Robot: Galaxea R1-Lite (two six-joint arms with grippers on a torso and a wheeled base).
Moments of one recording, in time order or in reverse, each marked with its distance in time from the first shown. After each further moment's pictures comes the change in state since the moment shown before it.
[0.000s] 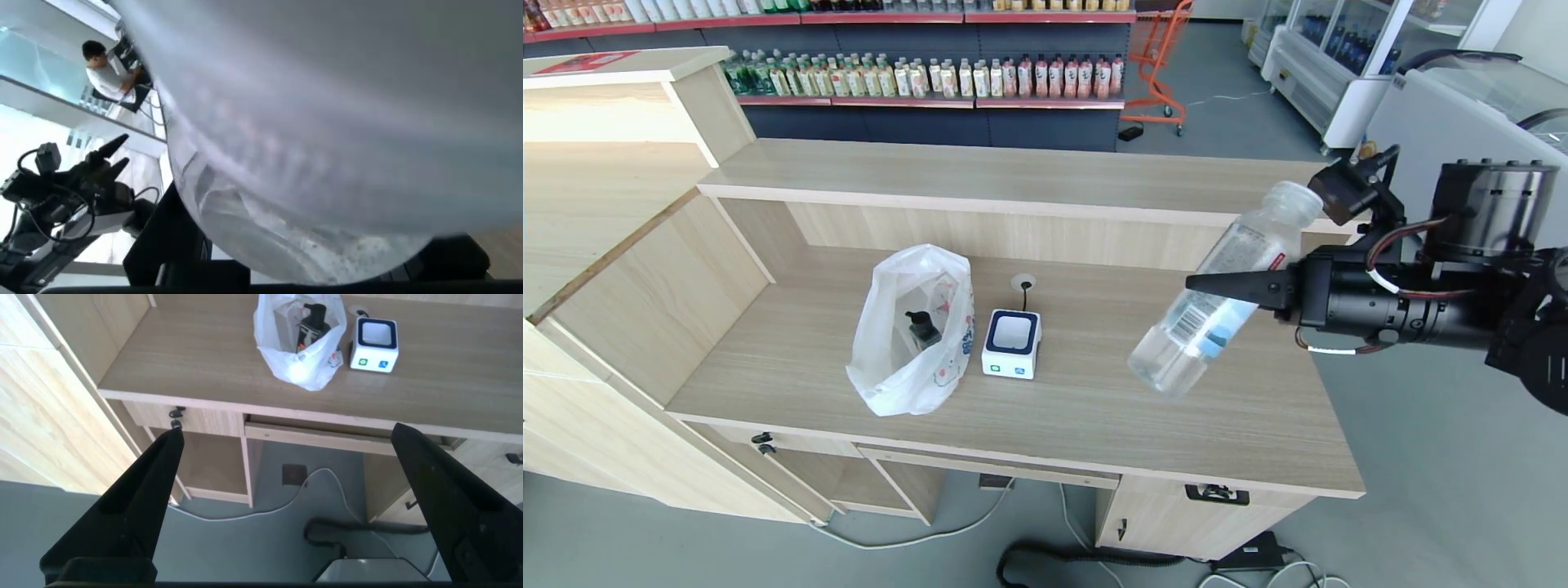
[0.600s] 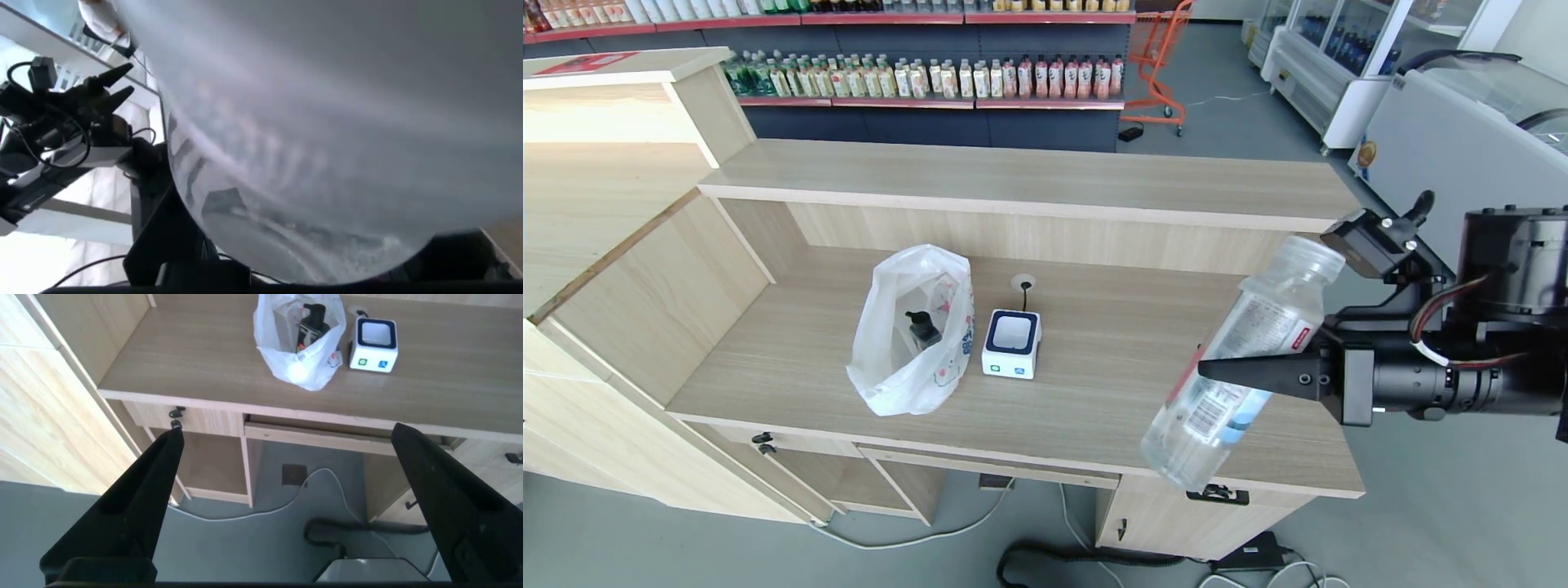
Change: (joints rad) left arm 0.000 0.000 0.000 0.000 0.000 0.000; right arm 0.071 -0.129 0.167 0.083 0.022 -0.212
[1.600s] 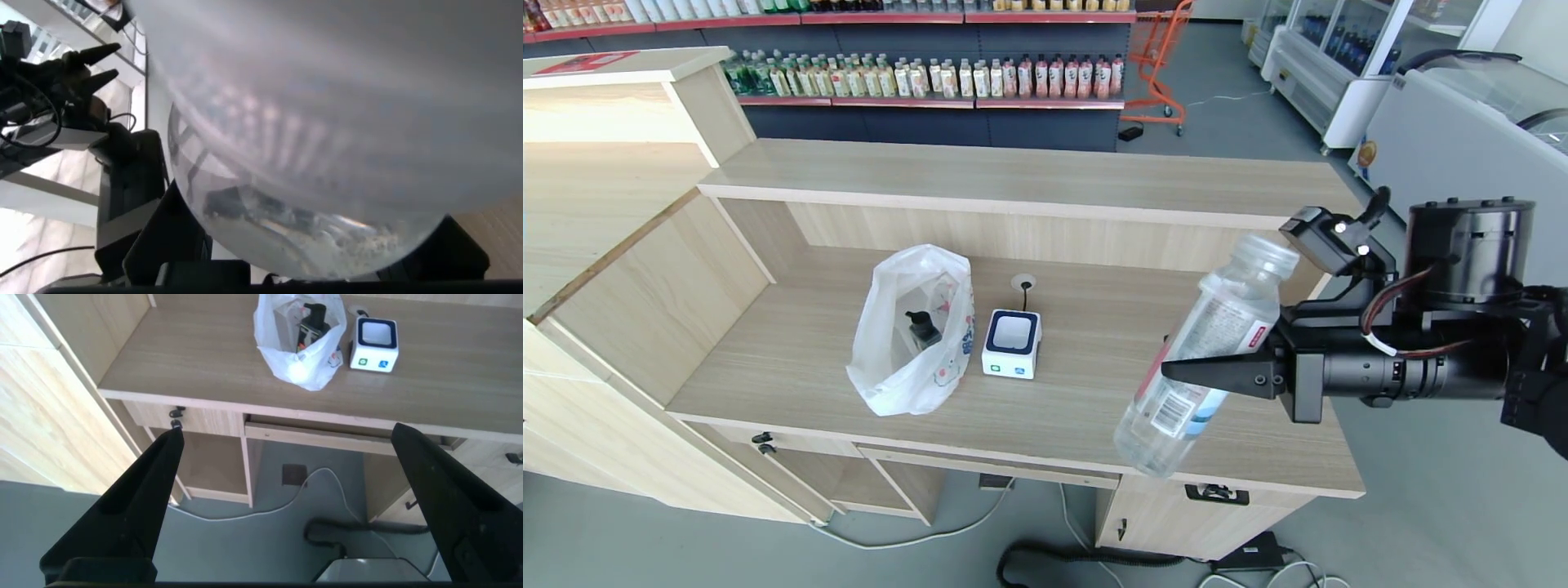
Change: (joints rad) left arm 0.000 0.000 0.000 0.000 0.000 0.000; right arm 0.059 0.080 -0.076 -0.004 -0.023 -0.137
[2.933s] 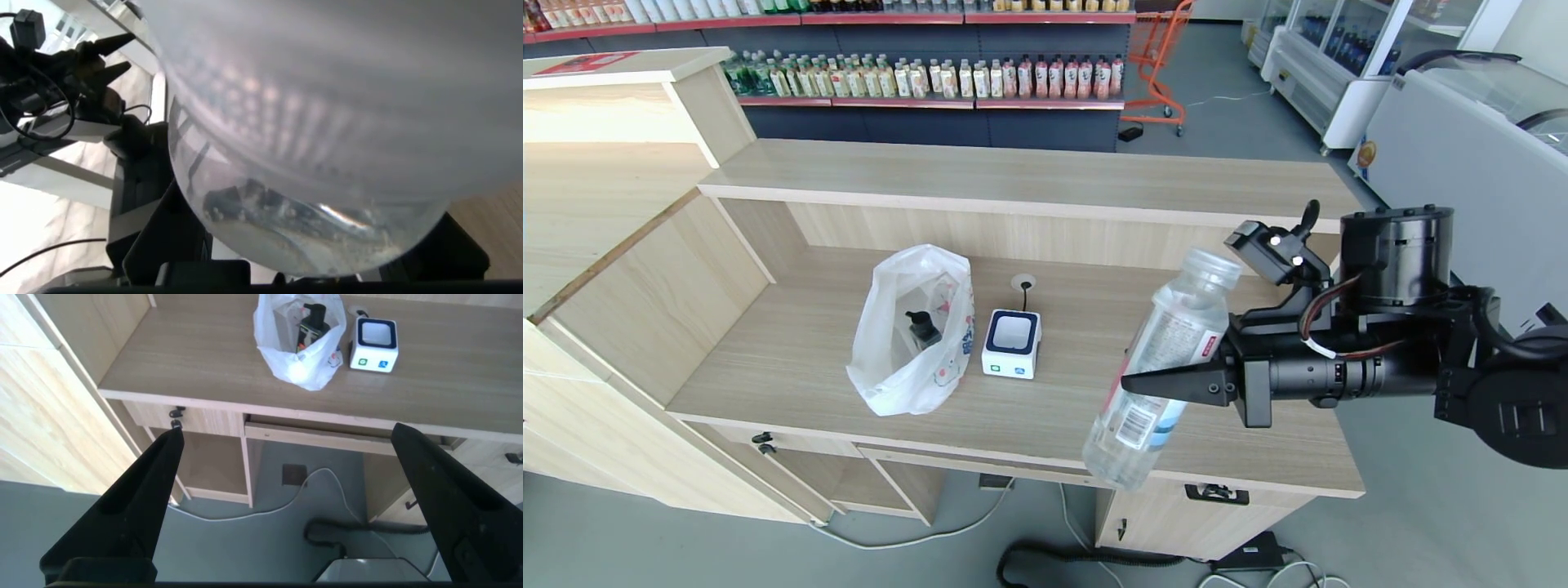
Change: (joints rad) left arm 0.000 0.000 0.000 0.000 0.000 0.000; right arm 0.066 0.089 -0.060 0.001 0.016 0.005
